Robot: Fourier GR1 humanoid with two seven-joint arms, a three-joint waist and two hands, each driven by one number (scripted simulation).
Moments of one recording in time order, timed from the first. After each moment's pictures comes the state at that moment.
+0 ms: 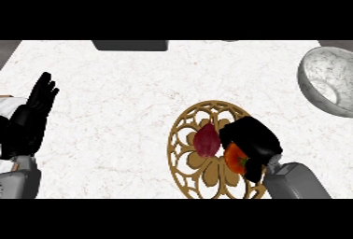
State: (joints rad) left arm -0.15 0.25 0.16 -1.57 -0.03 0.03 0.15; right arm -0.25 -0.25 0.37 -1.56 1.03 0.42 0.01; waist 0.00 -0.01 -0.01
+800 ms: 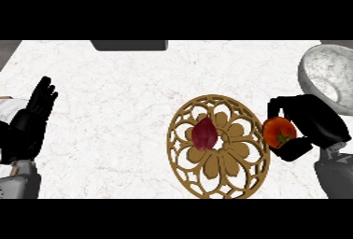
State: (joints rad) left arm -0.12 0.24 0.17 -1.58 -0.04 0.02 0.14; right arm -0.25 -0.37 0.07 -1.66 0.98 0.44 0.04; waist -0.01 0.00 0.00
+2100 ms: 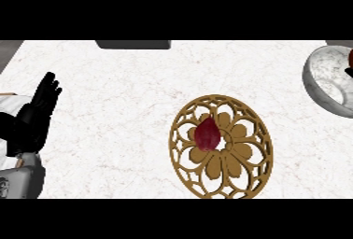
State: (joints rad) left arm -0.17 0.23 0.18 -1.52 -0.05 0.01 0.12; right arm -0.61 -0.56 -0.45 -1.33 0.69 0.34 -0.02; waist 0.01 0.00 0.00
